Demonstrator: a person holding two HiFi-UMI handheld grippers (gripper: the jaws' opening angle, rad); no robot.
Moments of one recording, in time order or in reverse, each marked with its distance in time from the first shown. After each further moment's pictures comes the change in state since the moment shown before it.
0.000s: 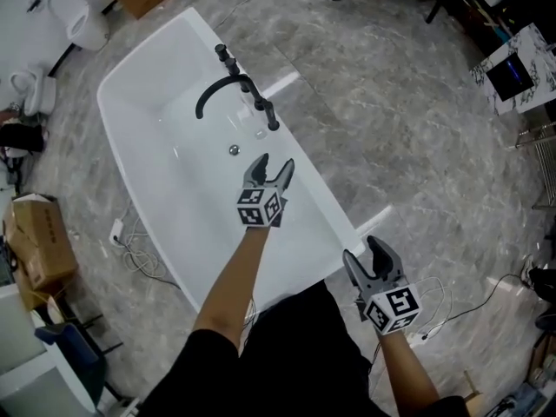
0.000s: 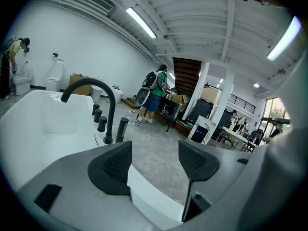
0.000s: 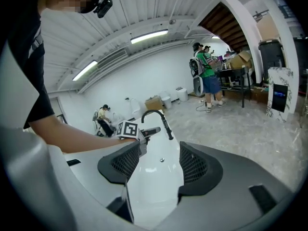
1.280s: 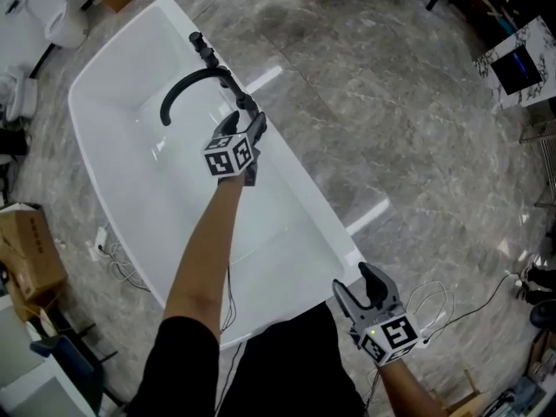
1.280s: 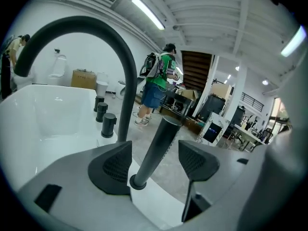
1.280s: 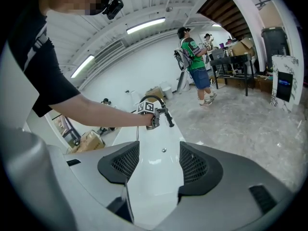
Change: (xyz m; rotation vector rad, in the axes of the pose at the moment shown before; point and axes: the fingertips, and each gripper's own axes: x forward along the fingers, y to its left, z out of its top) left arm 0.145 0.131 0.017 -0.014 0.050 0.076; right arm 0.057 -0.019 -0.058 0.043 0.103 0.037
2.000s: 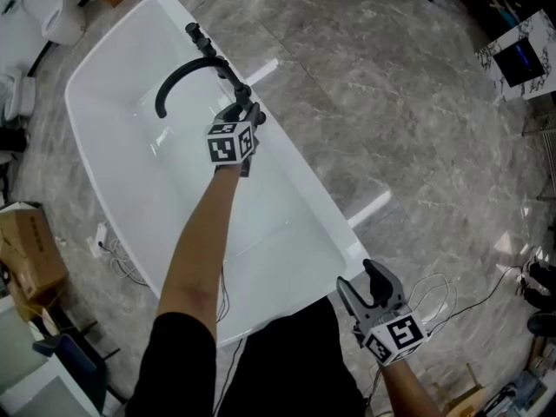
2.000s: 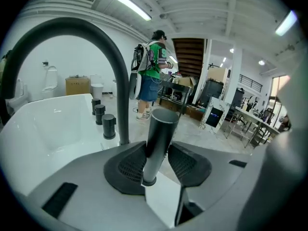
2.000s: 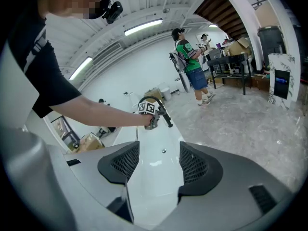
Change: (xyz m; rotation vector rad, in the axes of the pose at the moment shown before) left arm 0.012 0.006 -0.010 0.149 0.100 0.031; right arm -0.001 -0.002 -0.006 0.020 -0.015 -0.009
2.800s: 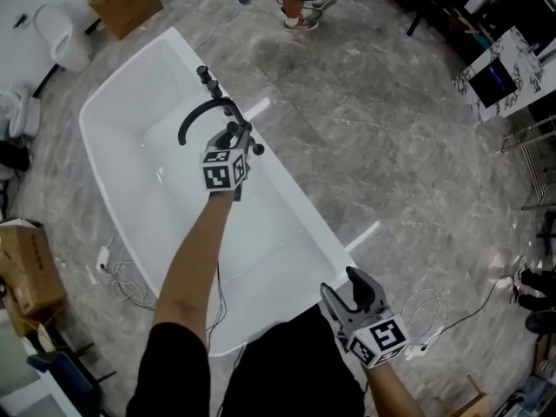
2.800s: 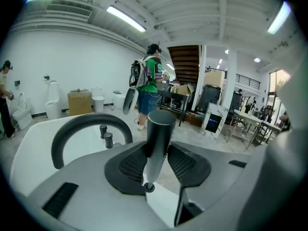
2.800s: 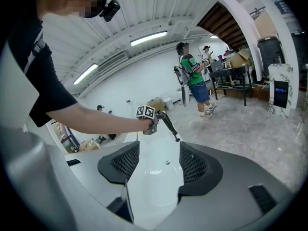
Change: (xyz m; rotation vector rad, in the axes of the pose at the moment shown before) left arm -0.097 -0.017 0.087 0.057 -0.073 0.034; right arm -0.043 0.067 0.060 -0.027 -0.110 -0.006
